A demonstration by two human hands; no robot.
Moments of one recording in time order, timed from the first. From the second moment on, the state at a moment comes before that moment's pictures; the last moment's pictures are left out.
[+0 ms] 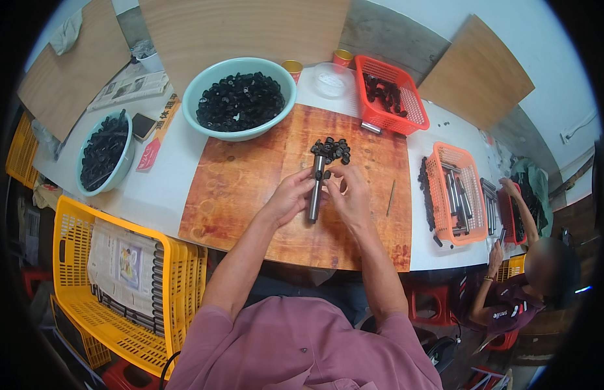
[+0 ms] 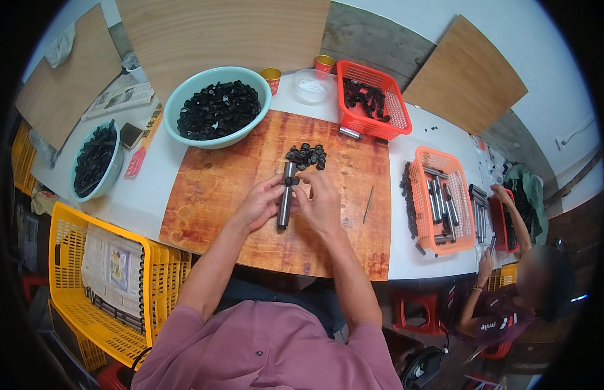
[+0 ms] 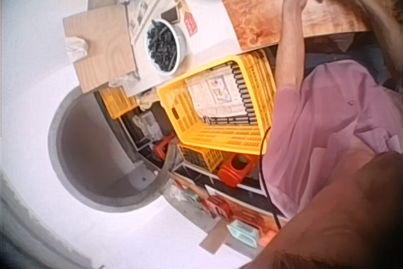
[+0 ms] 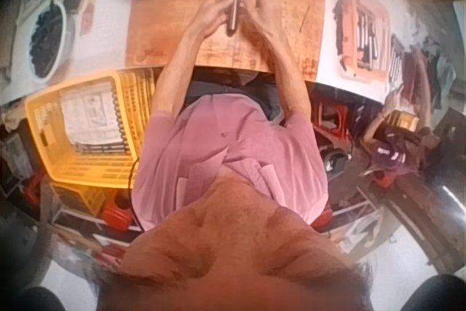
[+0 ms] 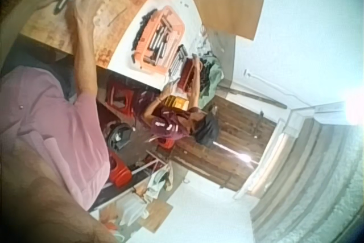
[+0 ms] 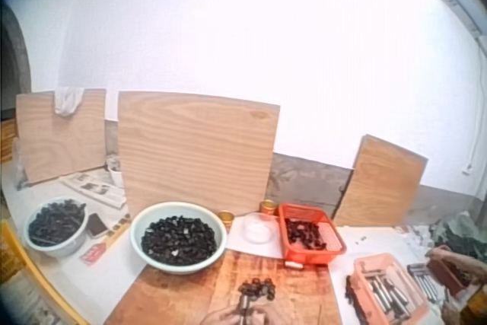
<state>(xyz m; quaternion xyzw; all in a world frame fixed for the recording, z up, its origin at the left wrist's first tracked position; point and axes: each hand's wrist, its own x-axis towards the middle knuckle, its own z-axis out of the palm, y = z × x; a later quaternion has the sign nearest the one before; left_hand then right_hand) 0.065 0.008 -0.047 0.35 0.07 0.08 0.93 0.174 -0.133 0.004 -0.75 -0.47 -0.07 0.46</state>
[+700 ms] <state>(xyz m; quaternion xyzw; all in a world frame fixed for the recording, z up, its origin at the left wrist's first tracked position) 0.067 0.008 -0.043 0.32 0.10 0.10 0.94 0.179 -0.144 -0.003 -0.78 -0.44 -0.03 0.45</state>
